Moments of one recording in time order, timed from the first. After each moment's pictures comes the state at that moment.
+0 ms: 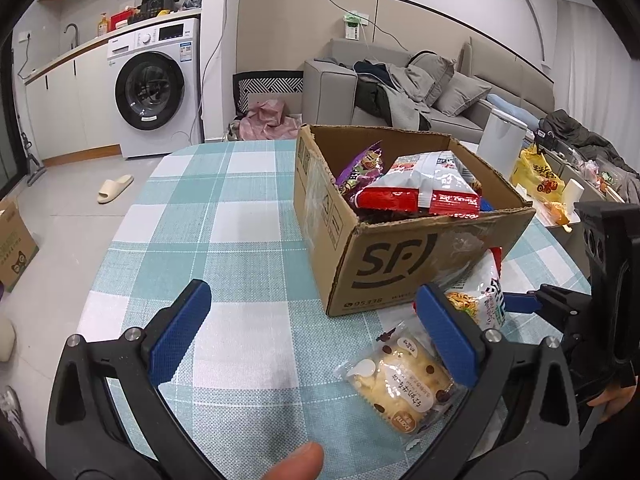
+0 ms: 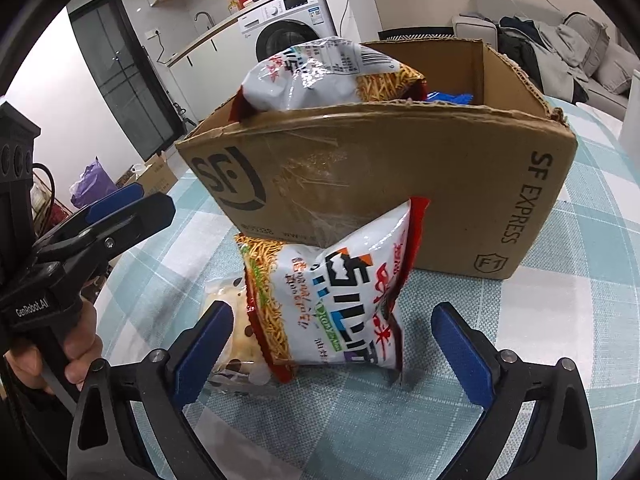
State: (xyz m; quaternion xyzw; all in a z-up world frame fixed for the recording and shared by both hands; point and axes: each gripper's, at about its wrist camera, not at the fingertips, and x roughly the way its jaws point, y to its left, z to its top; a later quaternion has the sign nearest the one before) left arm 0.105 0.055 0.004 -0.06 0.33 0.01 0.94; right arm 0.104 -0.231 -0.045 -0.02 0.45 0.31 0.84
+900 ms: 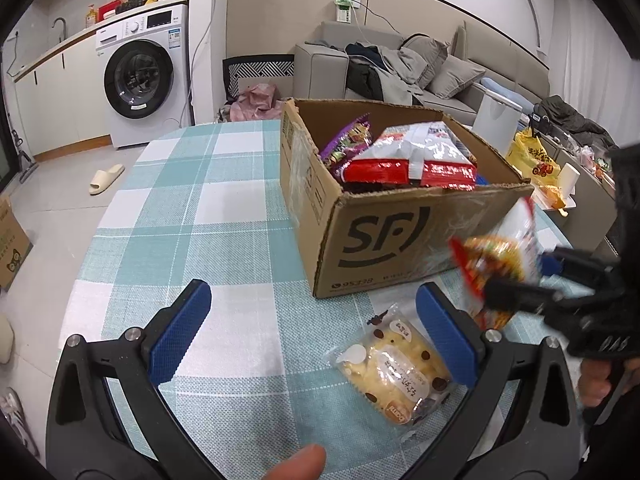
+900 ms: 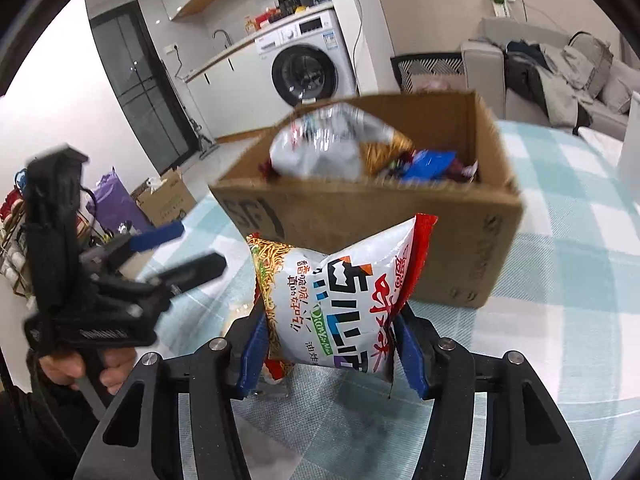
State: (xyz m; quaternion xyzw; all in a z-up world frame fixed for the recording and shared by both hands) left arm 0.114 0.049 -0.012 -0.05 0.36 -0.01 0.93; right arm 0.101 -0.257 -0.001 -0.01 0.40 0.34 0.85
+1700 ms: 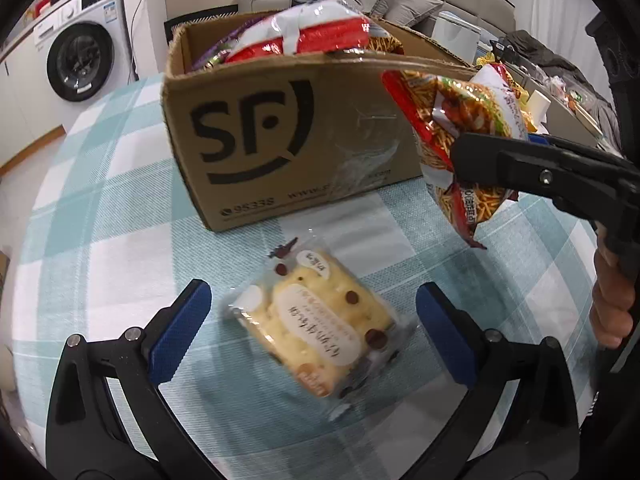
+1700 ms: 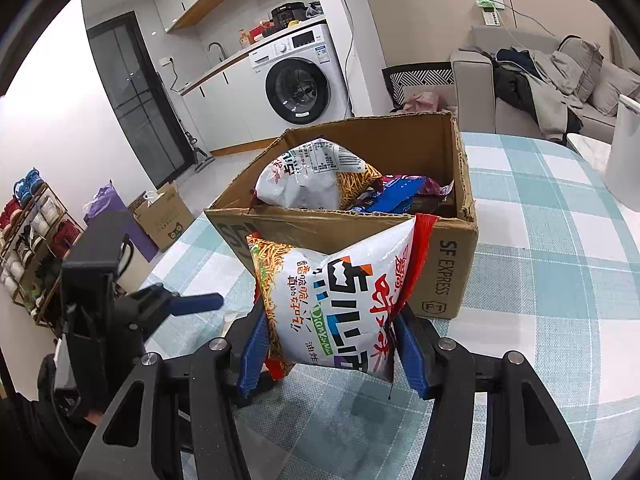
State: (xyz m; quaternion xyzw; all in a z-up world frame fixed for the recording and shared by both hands) left arm 0.121 -0.015 -0.058 -0.01 0.45 -0.08 0.89; right arm 0.096 -0.271 0.010 0.00 0.39 0.33 0.86
